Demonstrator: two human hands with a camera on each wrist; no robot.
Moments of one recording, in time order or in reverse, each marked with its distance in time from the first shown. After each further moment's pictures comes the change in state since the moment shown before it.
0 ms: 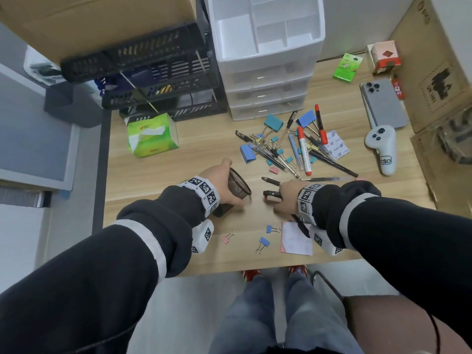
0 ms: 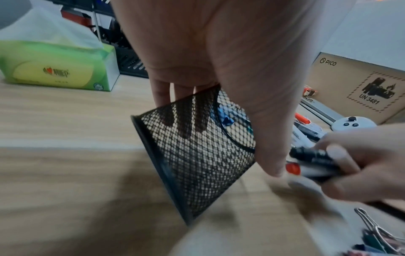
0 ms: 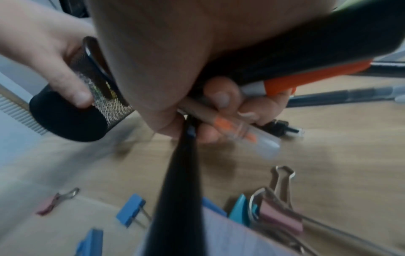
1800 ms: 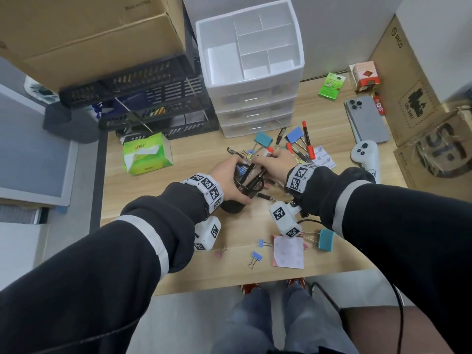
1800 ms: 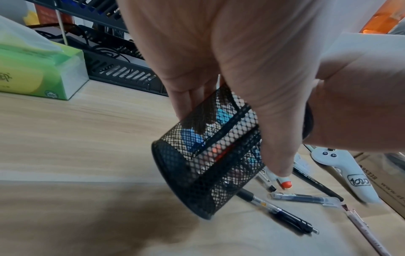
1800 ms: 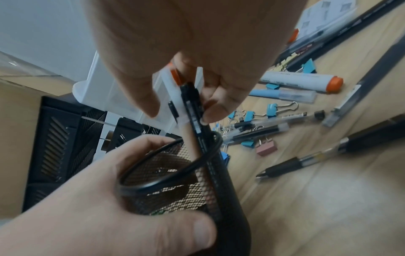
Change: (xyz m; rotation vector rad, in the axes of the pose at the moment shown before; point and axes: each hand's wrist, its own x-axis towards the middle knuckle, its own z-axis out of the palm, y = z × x) left_hand 0.012 0.045 -0.038 -0.225 0.093 0.174; right_hand 0.001 0.004 -0.078 1.432 0.403 0.058
